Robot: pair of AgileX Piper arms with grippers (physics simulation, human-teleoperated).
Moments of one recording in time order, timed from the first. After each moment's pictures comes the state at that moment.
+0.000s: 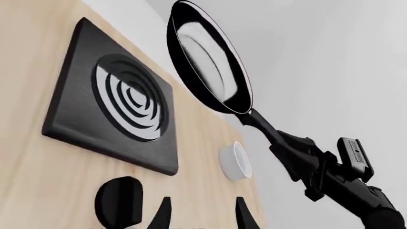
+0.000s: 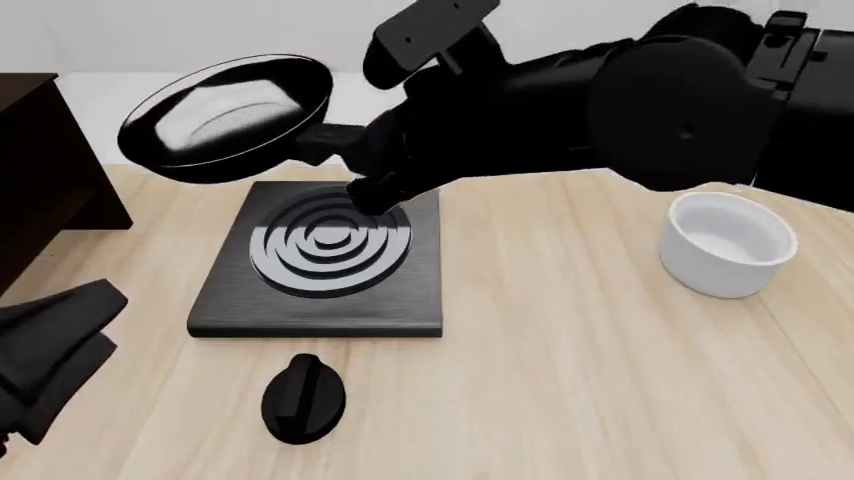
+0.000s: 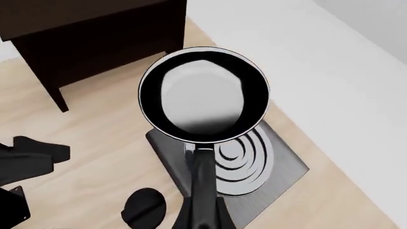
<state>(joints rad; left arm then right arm) -0.44 0.17 -0.25 0.30 -0.99 0.88 1.44 -1.27 0.38 -0.15</state>
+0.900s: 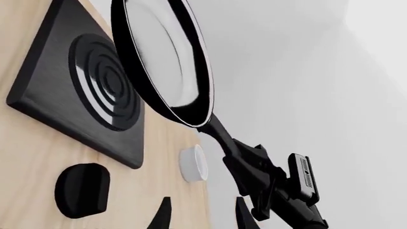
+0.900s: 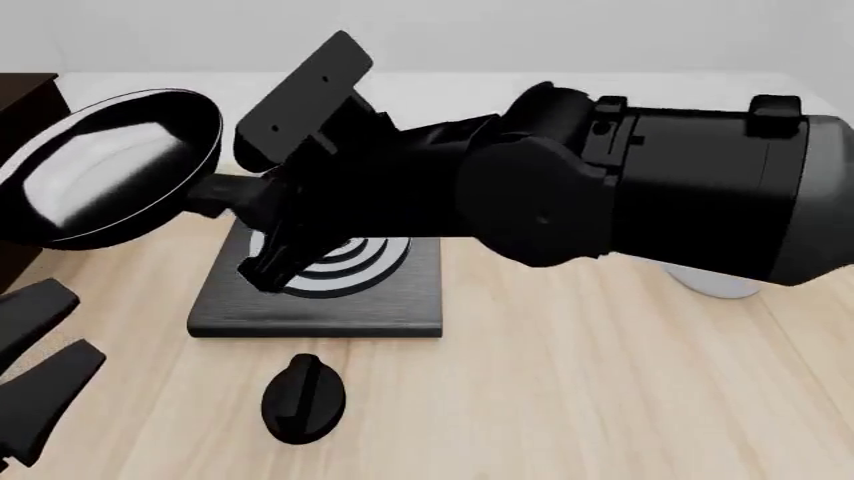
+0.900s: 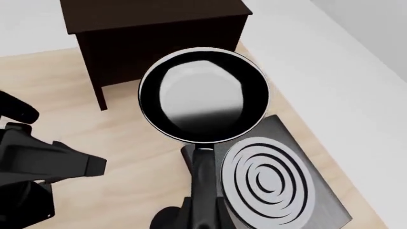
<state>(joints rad) -0.47 0.04 -0.24 0.32 -1.23 1.03 1.58 -1.30 0.24 -0.20</state>
